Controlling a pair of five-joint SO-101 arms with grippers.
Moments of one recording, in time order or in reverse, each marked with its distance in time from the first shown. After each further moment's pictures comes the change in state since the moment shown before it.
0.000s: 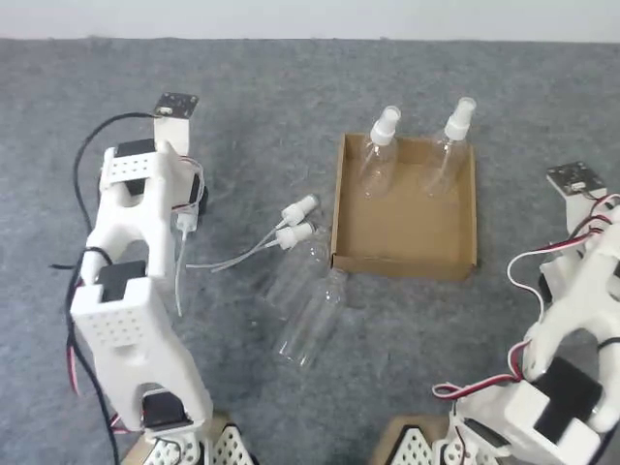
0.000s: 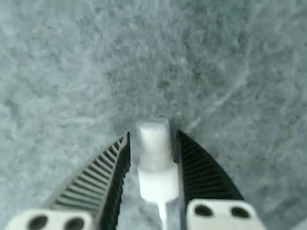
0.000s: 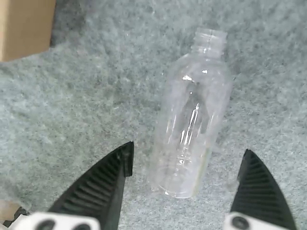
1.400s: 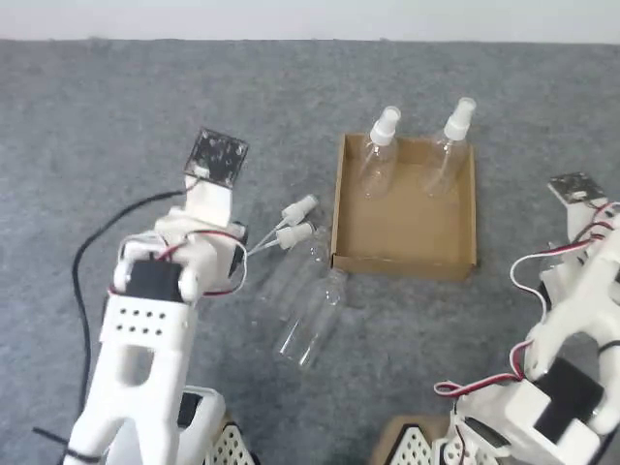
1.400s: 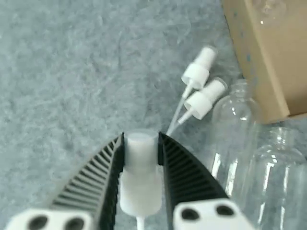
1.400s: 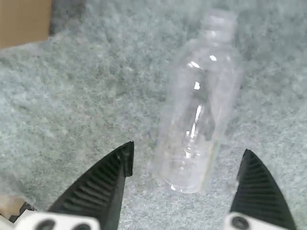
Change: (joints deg) left arm 17.1 -76.2 55.6 -5.6 5.5; right arm 2.5 0.0 2.1 0.1 -0.2
